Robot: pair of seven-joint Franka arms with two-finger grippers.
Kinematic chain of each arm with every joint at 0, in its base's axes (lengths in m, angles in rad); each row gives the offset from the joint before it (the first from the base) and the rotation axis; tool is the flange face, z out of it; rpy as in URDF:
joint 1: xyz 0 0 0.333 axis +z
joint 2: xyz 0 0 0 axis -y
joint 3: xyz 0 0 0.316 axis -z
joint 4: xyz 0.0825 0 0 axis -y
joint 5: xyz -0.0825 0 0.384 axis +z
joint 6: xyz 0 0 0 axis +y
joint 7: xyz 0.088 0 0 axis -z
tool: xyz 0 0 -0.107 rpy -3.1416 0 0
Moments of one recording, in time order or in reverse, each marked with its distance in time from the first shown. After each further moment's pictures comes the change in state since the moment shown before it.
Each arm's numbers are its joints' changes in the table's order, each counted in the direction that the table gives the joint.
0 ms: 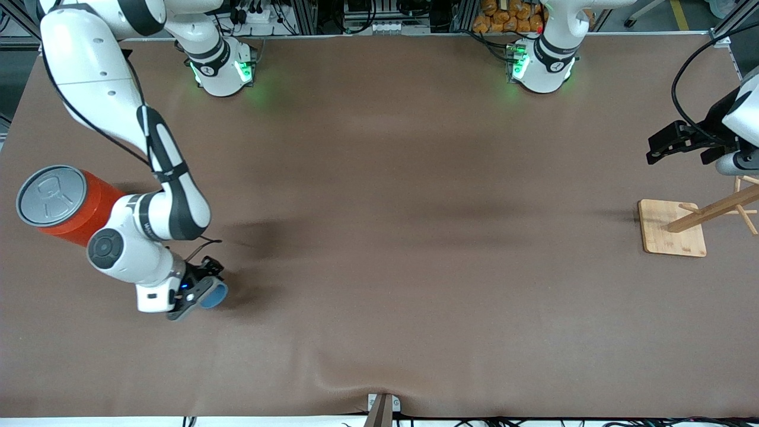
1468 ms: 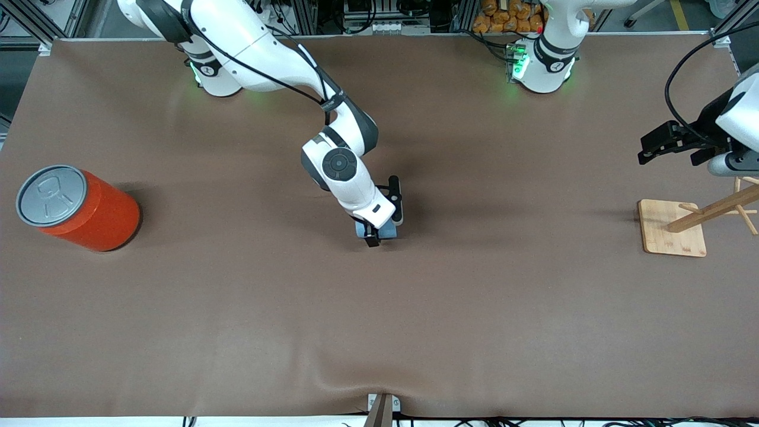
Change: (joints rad) left arm -0.006 -0.006 0.001 0.000 -0.036 0.005 0.000; right arm 0.599 -0.079 0.005 0.032 -0.027 -0.105 -0.071
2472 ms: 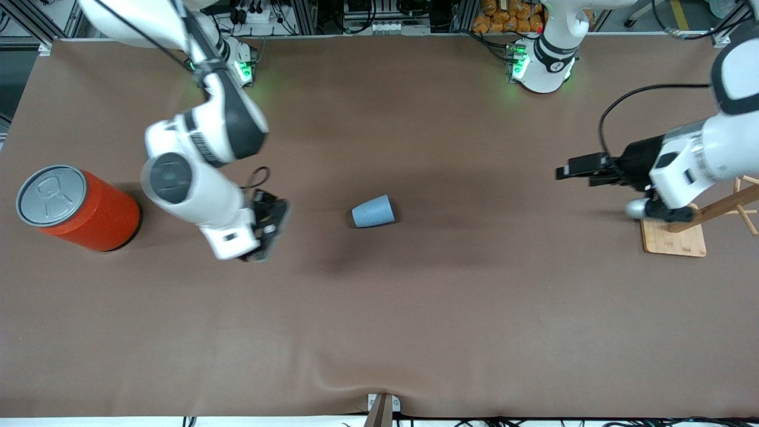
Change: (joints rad) left arm -0.041 -0.194 0.009 -0.007 -0.495 0.000 0.000; right arm -0.407 0.361 0.020 0.026 -0.001 0.587 0.224
